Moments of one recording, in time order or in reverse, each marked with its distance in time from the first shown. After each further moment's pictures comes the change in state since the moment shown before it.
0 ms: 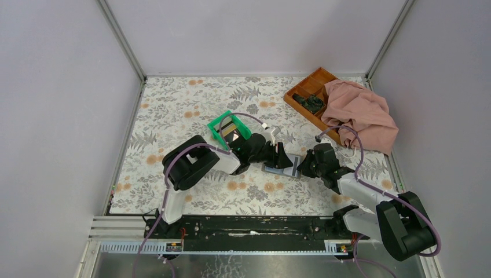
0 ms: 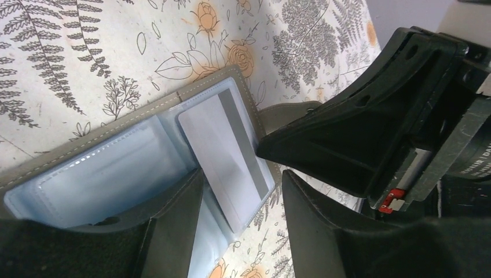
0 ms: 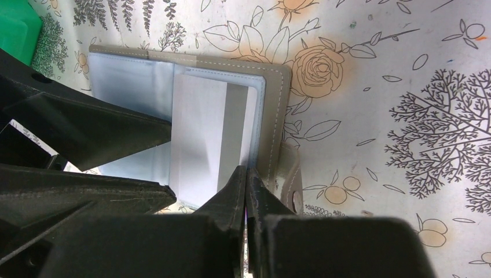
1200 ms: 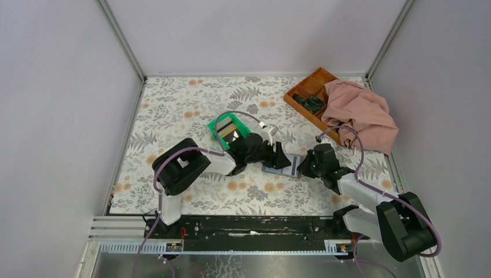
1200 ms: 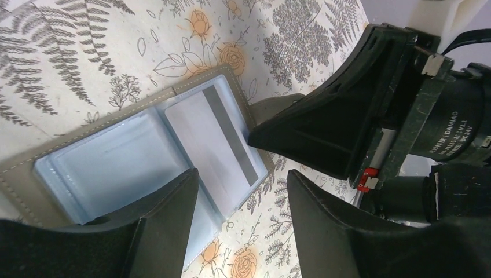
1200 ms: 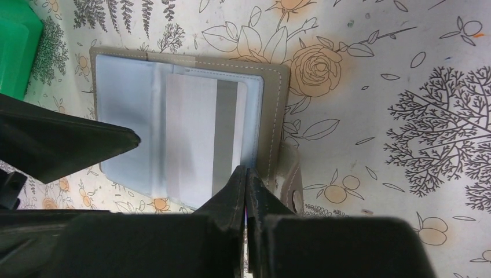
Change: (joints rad) left arm 0.000 -0.120 -0.063 -0.039 -0.044 0.052; right arm 0.000 -0.005 -0.003 0.001 0.007 0.014
